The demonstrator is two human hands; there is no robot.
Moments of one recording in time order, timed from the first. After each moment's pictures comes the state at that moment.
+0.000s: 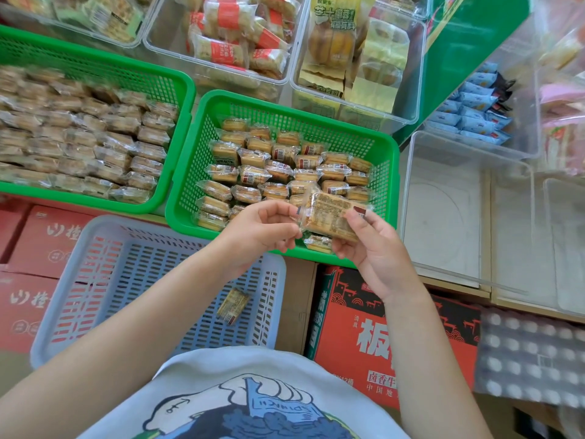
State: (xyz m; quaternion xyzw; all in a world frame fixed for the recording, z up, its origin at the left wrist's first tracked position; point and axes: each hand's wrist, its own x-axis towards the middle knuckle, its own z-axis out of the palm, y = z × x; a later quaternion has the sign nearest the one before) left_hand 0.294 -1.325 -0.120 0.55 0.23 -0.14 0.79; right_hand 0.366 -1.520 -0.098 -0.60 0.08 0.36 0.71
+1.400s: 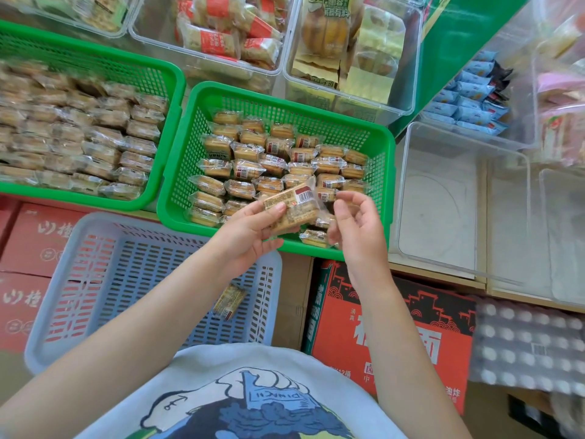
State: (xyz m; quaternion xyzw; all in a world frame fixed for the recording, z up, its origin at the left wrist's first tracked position) left_hand 0.295 -1.331 -0.146 0.36 0.31 -0.15 0.87; right_hand 0.359 -1.502 -0.117 -0.76 0.05 0.22 0.61
